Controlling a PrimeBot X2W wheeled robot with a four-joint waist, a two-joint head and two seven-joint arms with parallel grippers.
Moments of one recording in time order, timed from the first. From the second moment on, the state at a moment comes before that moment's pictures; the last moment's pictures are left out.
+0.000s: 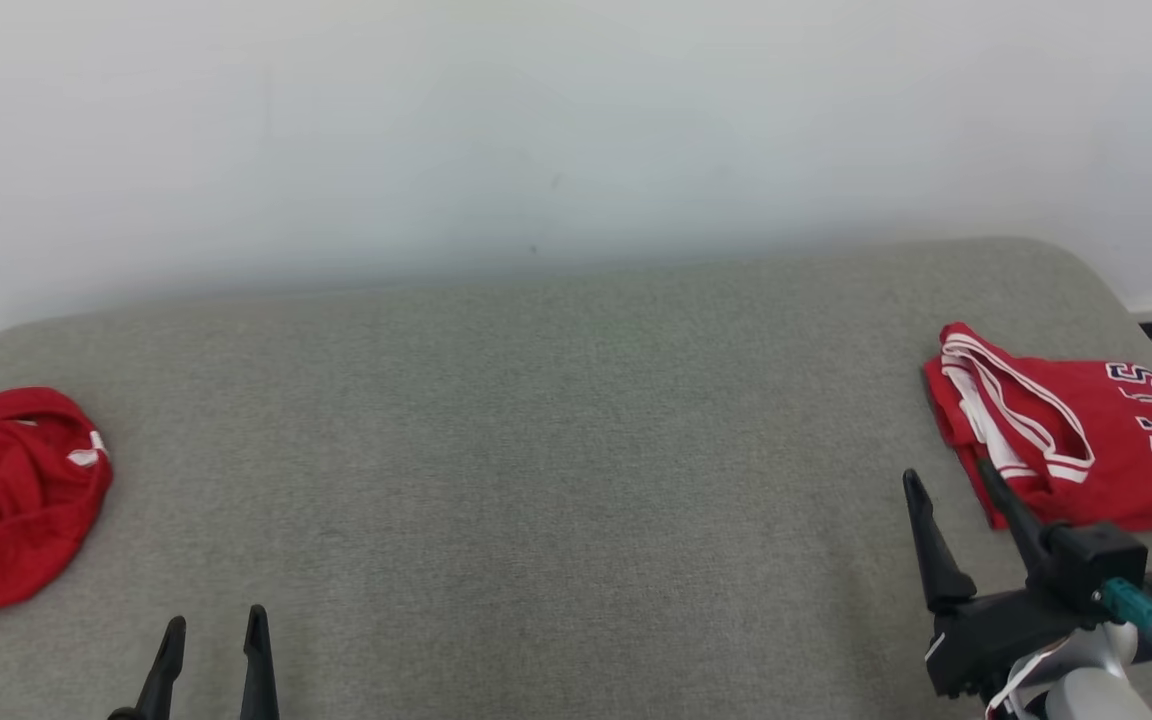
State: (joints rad) left arm 0.07 0.08 0.06 0.15 -0.23 -0.07 -0.26; right arm -0.24 -0.25 0.15 0.43 0.27 0.13 -0.23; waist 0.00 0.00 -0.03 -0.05
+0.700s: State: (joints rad) left arm 0.06 0.06 0.08 0.20 -0.20 -0.09 -0.26; right arm -0.20 -0.24 0.13 0.45 0.25 0.13 -0.21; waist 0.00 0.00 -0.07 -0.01
